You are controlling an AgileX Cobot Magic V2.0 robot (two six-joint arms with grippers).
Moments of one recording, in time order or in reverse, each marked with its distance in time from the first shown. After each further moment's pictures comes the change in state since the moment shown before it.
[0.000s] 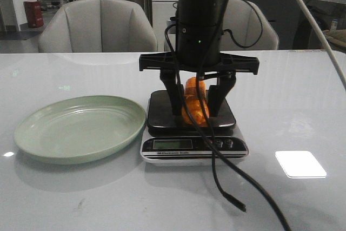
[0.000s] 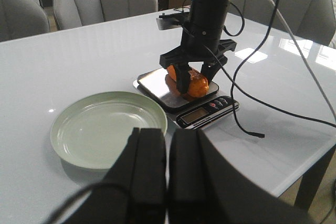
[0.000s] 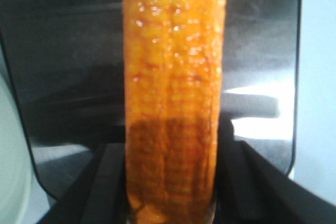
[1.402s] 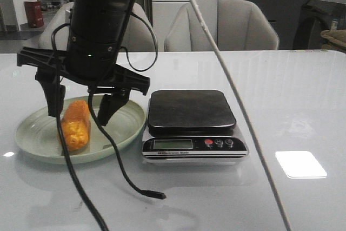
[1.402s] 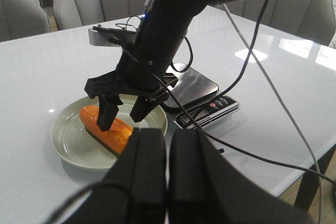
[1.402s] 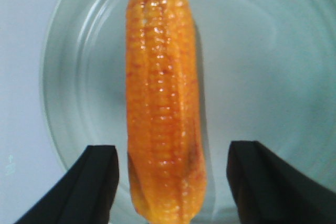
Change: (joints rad) left arm 0.000 0.000 0.000 0.000 0.002 0.000; right arm 0.214 0.144 -0.206 0.150 -0.233 -0.019
